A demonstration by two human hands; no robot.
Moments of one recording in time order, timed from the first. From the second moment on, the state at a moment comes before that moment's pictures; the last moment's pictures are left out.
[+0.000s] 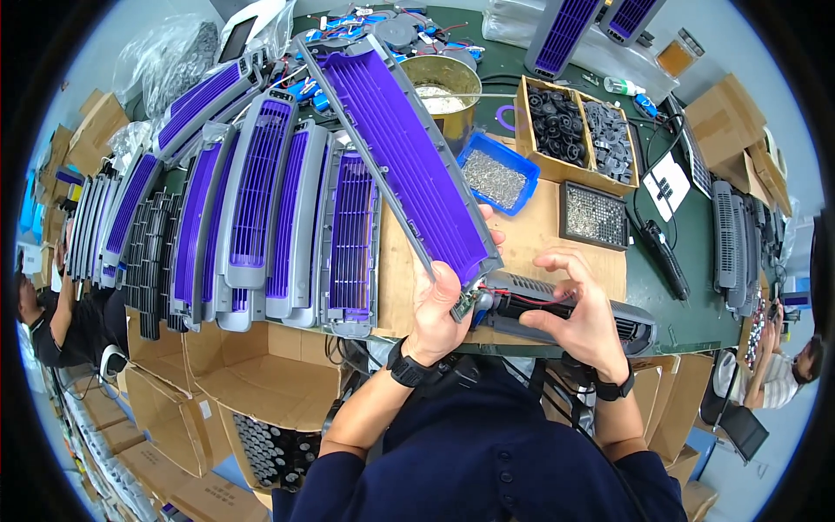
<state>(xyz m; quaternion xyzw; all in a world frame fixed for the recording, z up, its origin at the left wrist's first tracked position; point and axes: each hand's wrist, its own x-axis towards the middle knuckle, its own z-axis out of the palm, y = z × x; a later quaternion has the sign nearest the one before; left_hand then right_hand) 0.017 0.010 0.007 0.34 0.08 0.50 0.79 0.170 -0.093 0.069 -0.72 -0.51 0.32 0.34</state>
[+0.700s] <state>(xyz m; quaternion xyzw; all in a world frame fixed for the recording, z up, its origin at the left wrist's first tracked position) 0.014 0.006 0.011 0.33 0.11 0.52 0.78 0.156 -0.097 0.049 -0.56 -0.45 0.43 0.54</state>
